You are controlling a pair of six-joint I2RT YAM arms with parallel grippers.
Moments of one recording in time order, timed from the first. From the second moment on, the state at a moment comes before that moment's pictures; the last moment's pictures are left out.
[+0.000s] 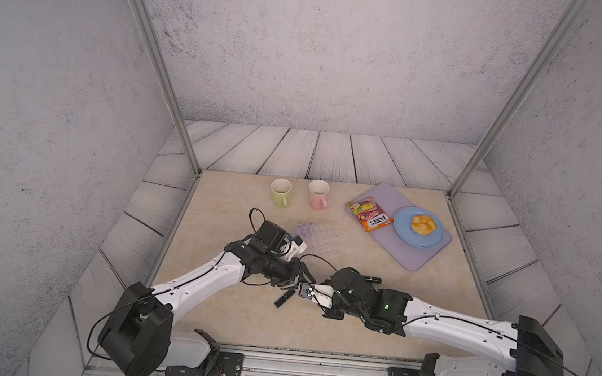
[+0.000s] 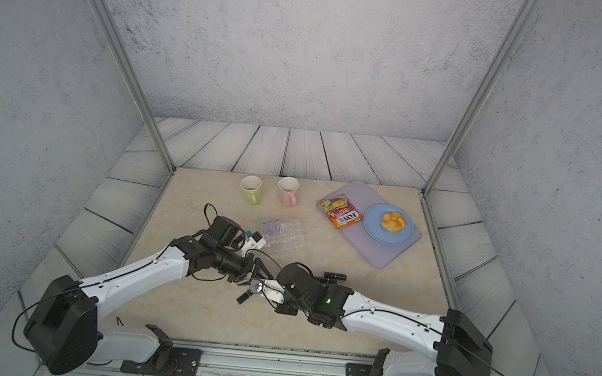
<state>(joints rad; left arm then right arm) -0.59 1.32 0.84 -0.48 0.82 -0.63 1.14 1.28 0.80 -0.25 0.11 -0.51</state>
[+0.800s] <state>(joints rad) -0.58 1.29 0.77 -0.37 0.87 -0.64 1.14 1.29 0.82 -0.28 0.12 -0.48</state>
